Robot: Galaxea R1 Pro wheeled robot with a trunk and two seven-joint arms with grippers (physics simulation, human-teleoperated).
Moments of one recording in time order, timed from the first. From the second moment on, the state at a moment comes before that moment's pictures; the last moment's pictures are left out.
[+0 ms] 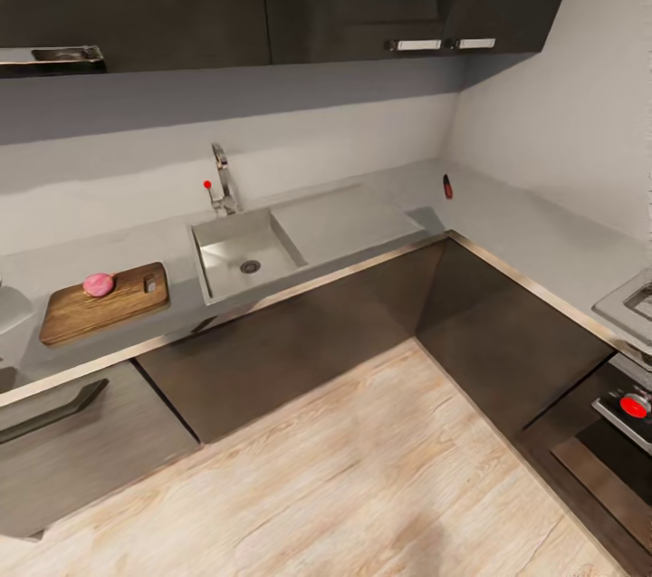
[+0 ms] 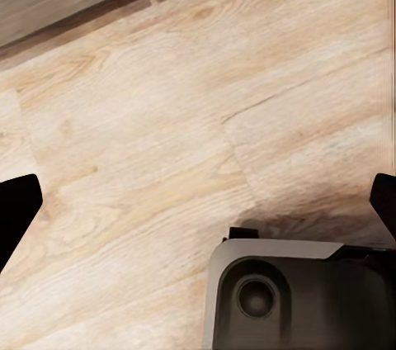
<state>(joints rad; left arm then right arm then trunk) 0.06 0.13 -0.47 -0.49 0.42 -0.59 0.27 -0.12 -0.08 0.46 -0.24 -0.58 -0.56 -0.09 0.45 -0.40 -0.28</state>
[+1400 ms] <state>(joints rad) 0.06 0.12 -0.47 -0.47 0.42 -0.59 0.27 -0.12 -0.08 0.46 -0.24 -0.58 -0.56 -0.09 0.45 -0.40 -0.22</state>
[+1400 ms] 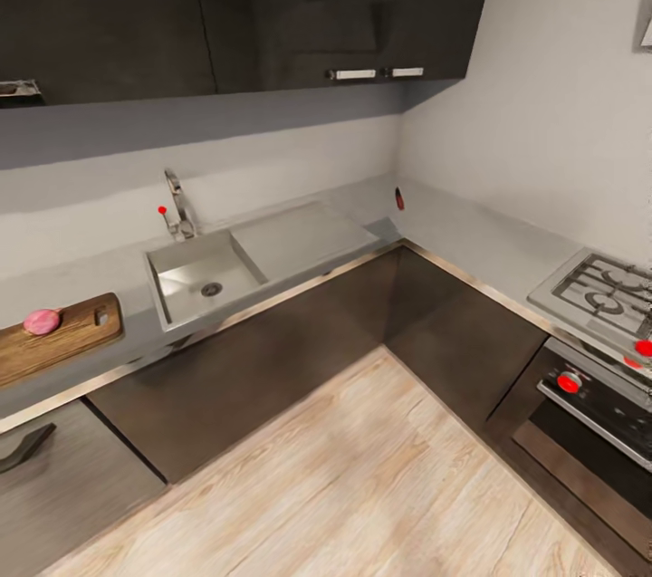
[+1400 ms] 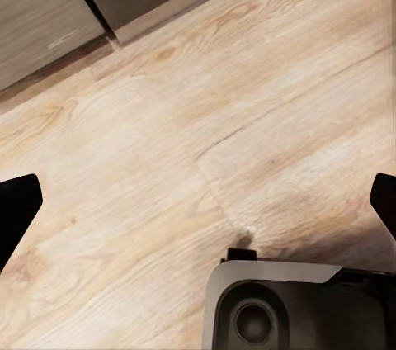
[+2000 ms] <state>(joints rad) 0.06 0.12 -0.47 -0.47 0.42 -0.59 0.27 -0.12 -0.08 0.46 -0.24 -0.58 -0.56 -0.09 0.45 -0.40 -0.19</state>
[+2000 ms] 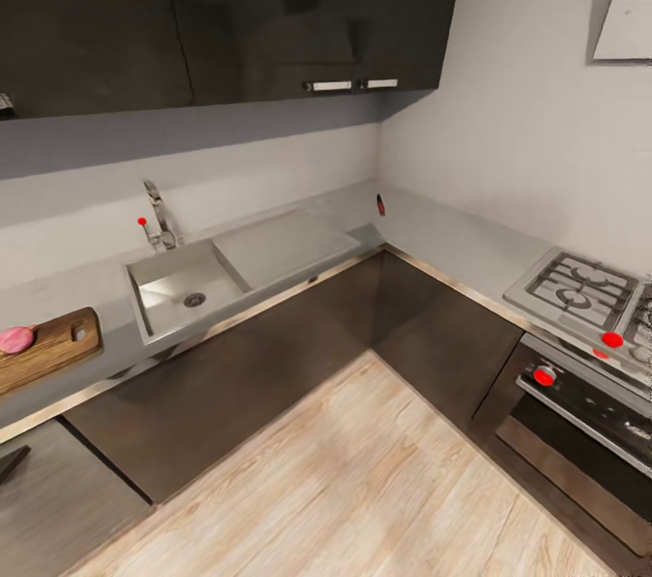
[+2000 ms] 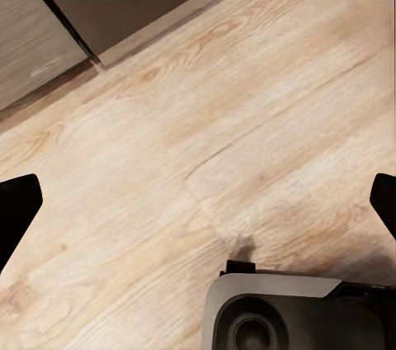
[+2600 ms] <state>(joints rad) 0.06 0.12 -0.47 -0.47 0.42 -0.59 0.27 -0.12 -0.08 0.46 -0.24 -0.58 -0.56 -0.09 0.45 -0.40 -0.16</state>
